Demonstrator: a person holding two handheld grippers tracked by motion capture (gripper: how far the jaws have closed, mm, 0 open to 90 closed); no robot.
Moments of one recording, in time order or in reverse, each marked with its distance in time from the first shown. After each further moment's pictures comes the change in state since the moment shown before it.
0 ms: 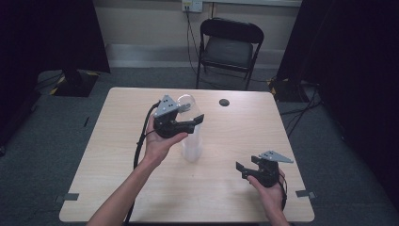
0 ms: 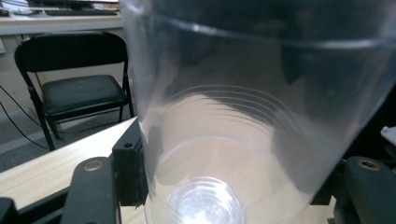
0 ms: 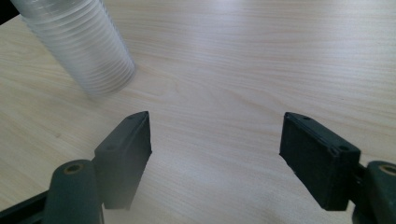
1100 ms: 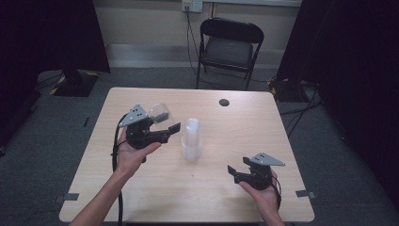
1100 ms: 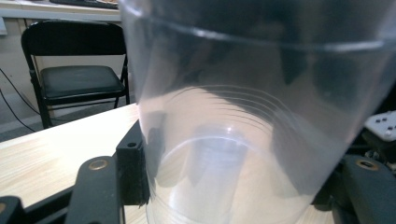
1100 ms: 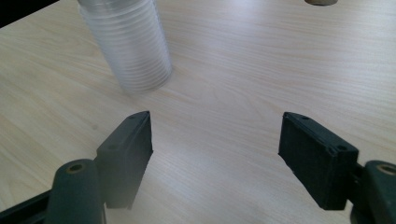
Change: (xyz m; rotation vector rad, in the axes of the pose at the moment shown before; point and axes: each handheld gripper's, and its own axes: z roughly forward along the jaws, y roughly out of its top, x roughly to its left) left arm 0.023 -0.025 -0.068 0.006 -0.024 -0.086; right arm 0.031 0.002 -0.002 -0.013 0.055 -0.099
